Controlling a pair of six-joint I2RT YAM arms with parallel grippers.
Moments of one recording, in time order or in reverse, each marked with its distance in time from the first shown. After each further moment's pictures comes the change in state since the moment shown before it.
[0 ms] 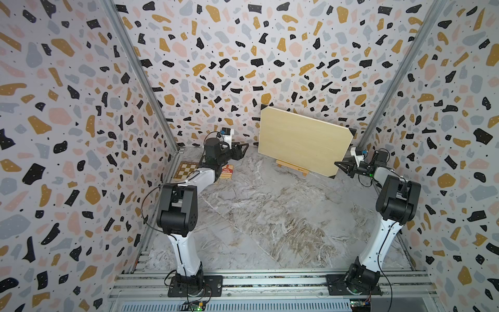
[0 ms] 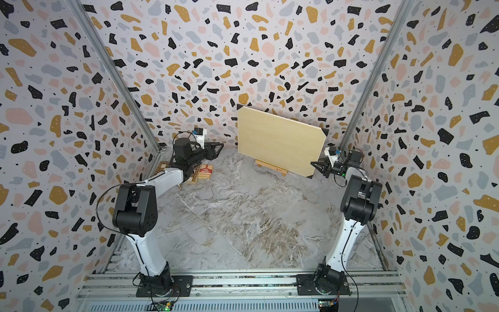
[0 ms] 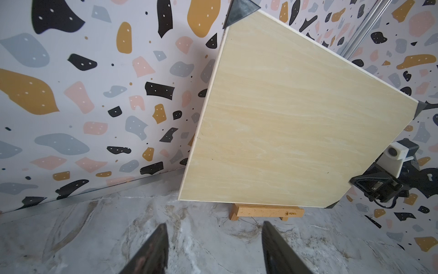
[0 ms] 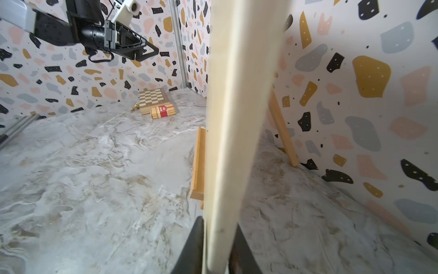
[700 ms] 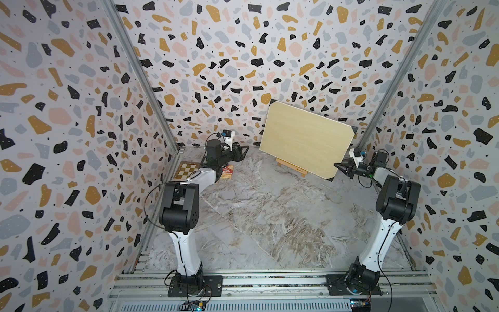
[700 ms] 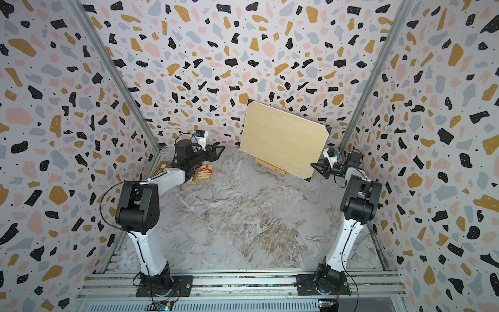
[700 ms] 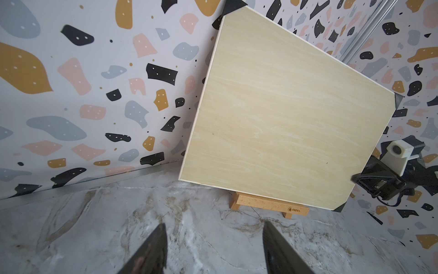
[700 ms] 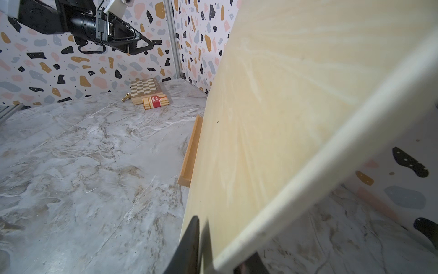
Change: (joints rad) left arm 0.000 0.037 0.002 0.000 0.004 -0.002; right arm -0.005 0.004 -0.004 -0.024 0.036 -0.048
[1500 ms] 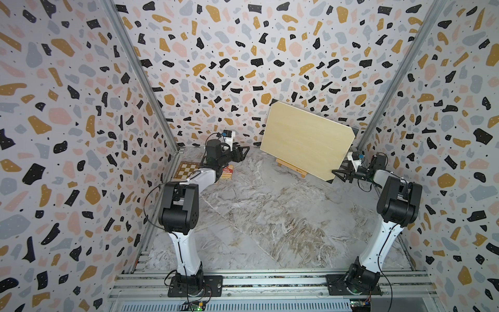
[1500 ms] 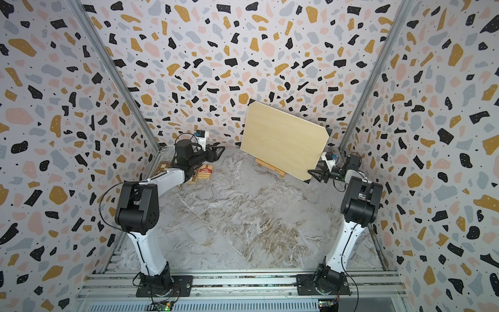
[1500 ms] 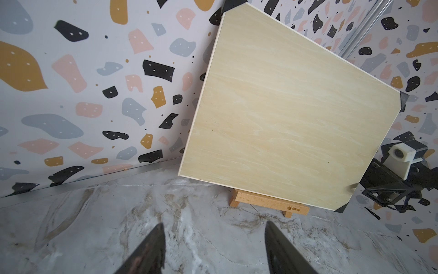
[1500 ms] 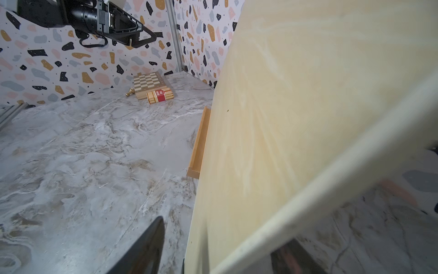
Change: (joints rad) left arm 0.000 -0.006 0.000 -0.024 0.011 0.014; right arm 0.008 -0.079 -0.123 -0.024 0.037 -0.030
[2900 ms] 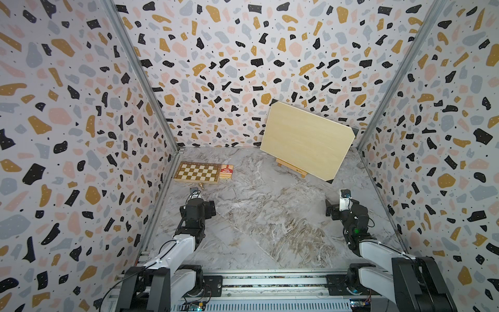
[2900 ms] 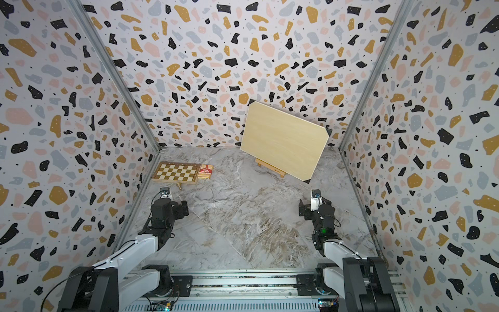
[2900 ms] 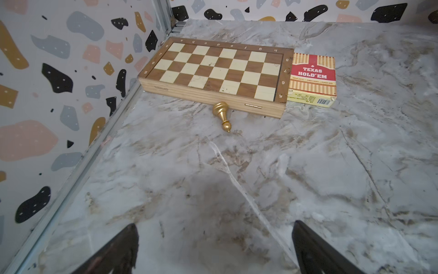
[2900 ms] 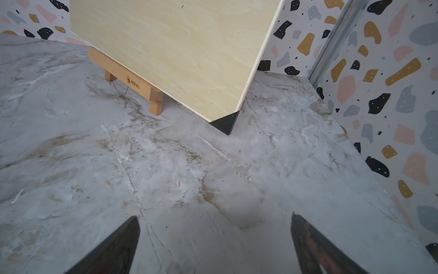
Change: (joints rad) left arm 0.092 -0.831 -1.065 -0.091 -0.848 0.156; right arm 0.404 -0.952 -1.315 0.982 1.360 0.777
